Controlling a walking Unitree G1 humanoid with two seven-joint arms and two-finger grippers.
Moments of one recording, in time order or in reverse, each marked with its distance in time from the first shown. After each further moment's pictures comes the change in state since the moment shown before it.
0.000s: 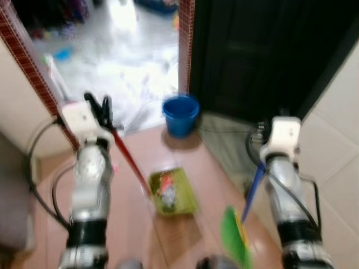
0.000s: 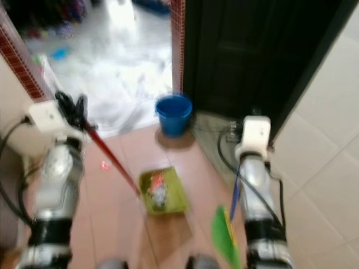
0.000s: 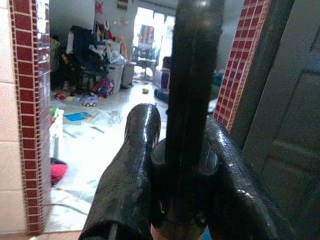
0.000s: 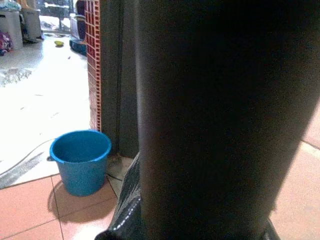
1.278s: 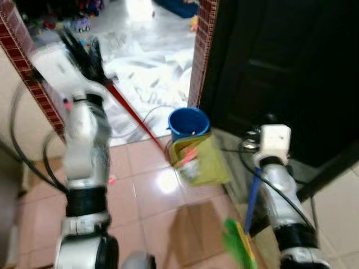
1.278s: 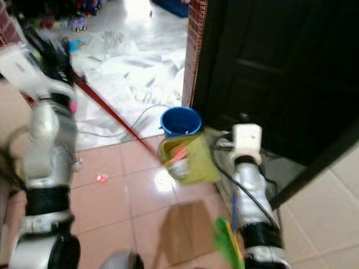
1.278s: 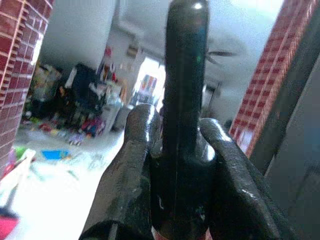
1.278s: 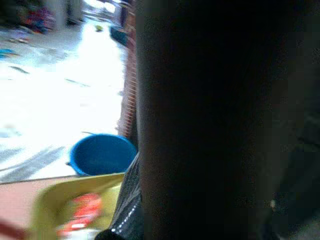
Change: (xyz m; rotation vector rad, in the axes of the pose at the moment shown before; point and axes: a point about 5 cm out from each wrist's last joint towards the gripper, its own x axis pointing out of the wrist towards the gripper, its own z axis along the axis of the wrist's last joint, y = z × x) left arm 0.039 -0.014 0.083 -0.152 -0.245 -0.007; right arm -0.005 0.029 -0.003 -0.014 0.007 0.125
